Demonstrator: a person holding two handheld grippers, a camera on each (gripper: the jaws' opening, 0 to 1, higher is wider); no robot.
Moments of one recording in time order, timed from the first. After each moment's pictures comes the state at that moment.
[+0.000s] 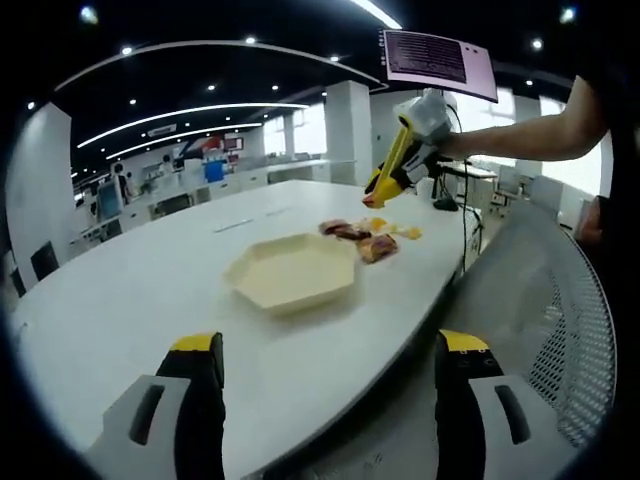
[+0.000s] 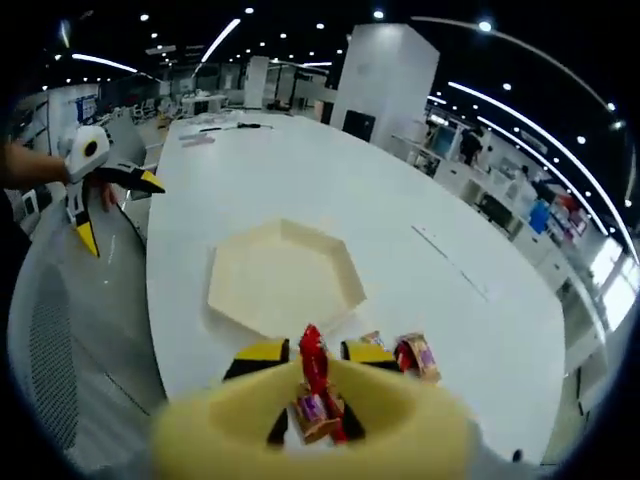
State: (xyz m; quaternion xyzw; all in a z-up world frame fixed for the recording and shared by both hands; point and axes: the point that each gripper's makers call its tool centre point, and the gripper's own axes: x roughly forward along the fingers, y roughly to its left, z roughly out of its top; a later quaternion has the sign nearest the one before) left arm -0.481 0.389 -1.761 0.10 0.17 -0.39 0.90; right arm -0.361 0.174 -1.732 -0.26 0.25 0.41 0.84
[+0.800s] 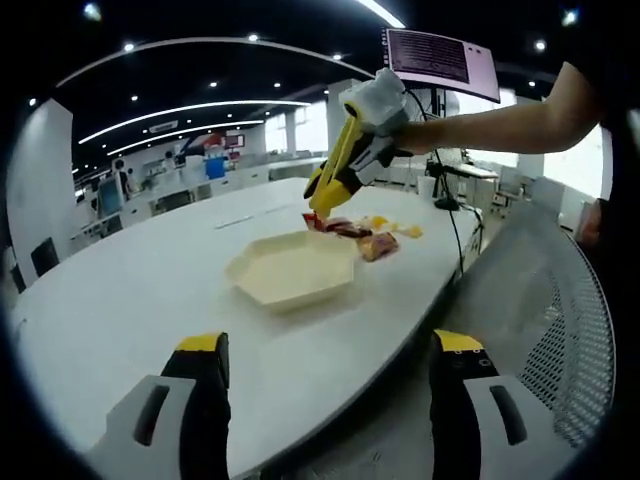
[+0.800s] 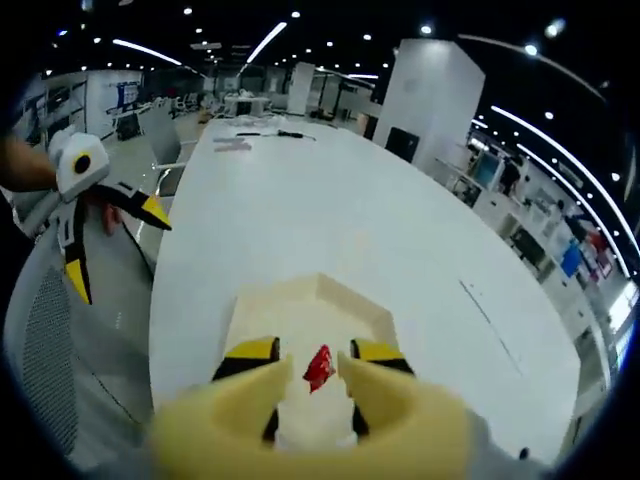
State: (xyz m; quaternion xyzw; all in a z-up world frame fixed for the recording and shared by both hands) left arm -0.482 0.390 -1.763 0.10 0.18 -0.39 0.90; right arm -0.331 0.273 -1.728 -0.30 0.20 0.48 0.80
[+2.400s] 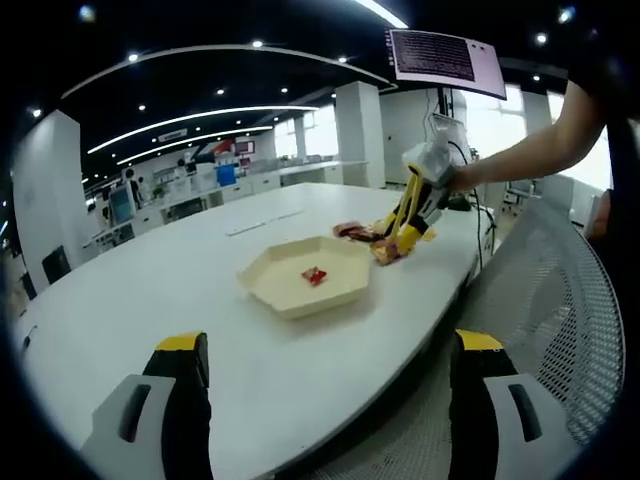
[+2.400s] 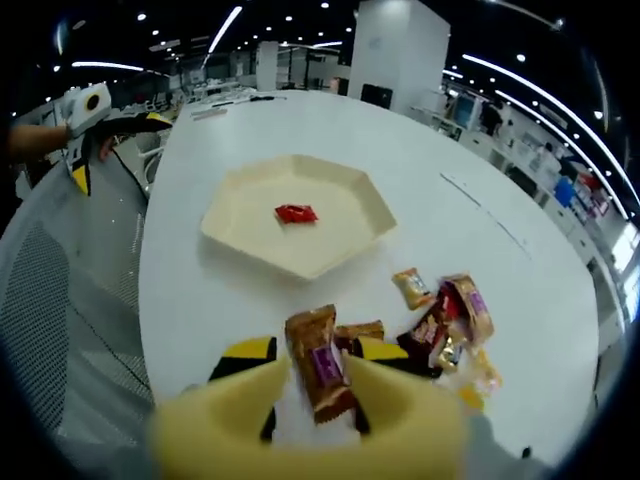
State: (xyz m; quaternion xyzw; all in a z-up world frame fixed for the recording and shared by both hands) left arm -0.475 0.396 -1.759 0.11 0.16 -0.36 0.91; right arm -0.375 0.141 -1.830 -0.25 0.32 0.44 0.80
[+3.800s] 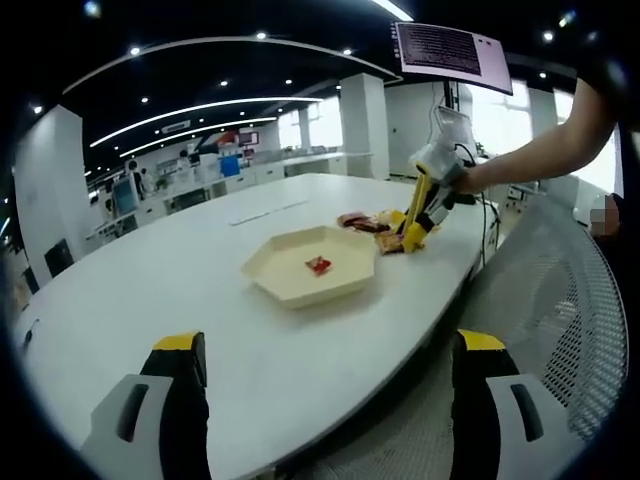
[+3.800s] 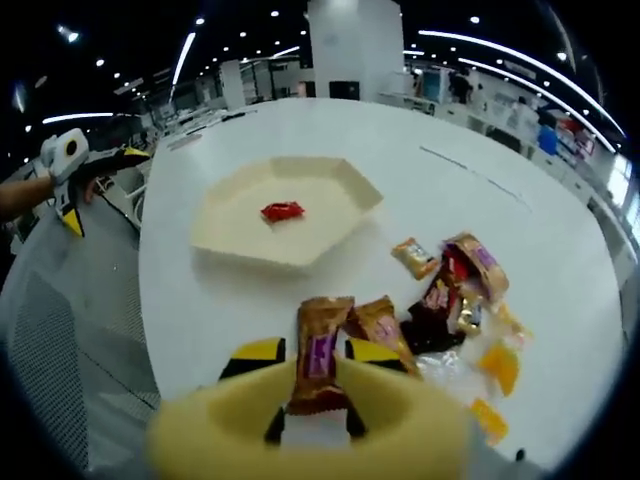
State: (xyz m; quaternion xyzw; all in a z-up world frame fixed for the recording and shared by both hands) left arm -0.473 0.401 -1.765 0.12 0.18 -0.35 0.91; right arm -0.378 0.136 -1.834 -0.15 0.35 0.41 0.83
